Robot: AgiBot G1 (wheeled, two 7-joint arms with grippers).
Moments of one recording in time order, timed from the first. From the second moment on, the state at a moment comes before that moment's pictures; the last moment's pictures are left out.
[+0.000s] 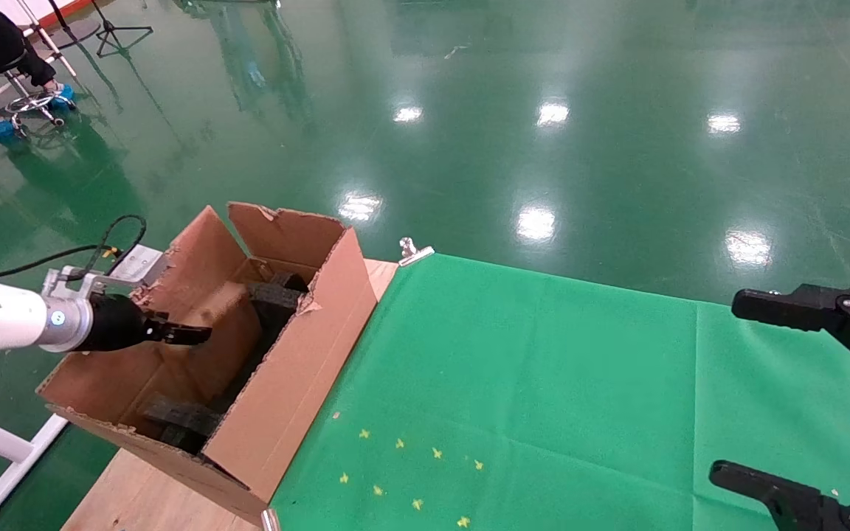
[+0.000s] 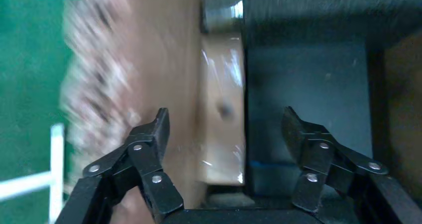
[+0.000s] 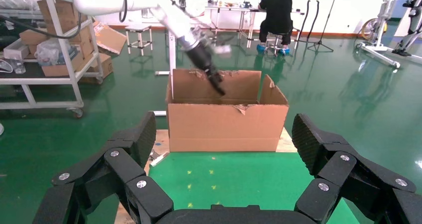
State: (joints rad) left arm -1.43 0.62 0.61 -0.52 1.83 0.93 -0.71; right arm 1.08 -0.60 -0.32 1.27 -0.70 -1.48 0.16
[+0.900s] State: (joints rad) left arm -1.34 0.51 0.51 -0.89 1.59 1.01 -0.67; right arm 1.08 -0.60 -0.32 1.26 -0.70 -1.48 0.16
